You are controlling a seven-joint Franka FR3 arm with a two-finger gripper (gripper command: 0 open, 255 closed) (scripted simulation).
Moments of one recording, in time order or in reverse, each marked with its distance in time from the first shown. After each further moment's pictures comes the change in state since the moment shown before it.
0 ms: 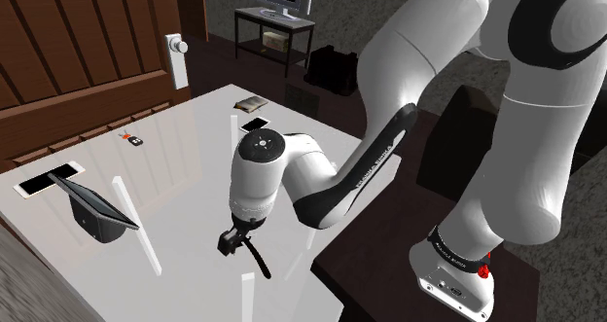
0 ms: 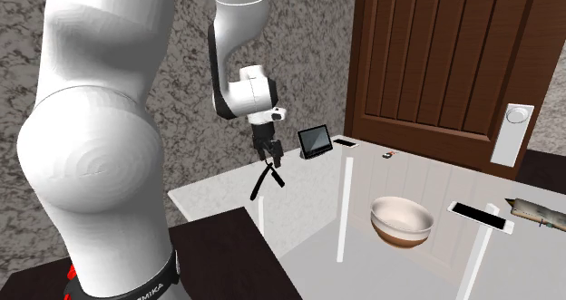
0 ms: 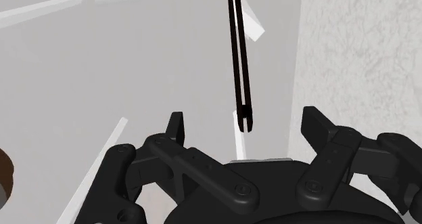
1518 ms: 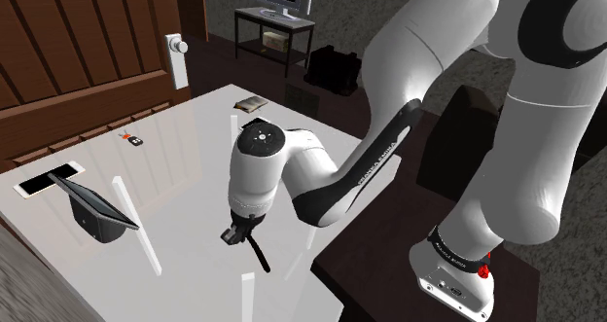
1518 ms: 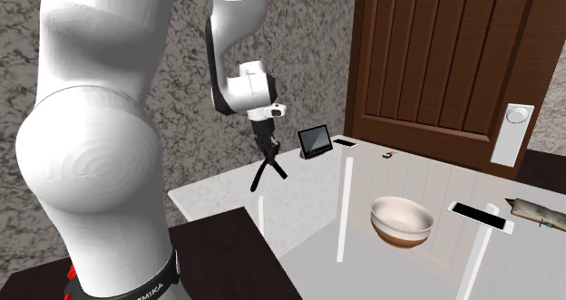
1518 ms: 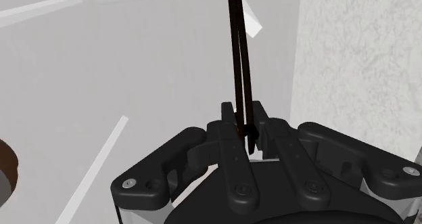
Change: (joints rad) arm -0.015 -0.027 0.023 0.000 0.036 -0.021 -0.027
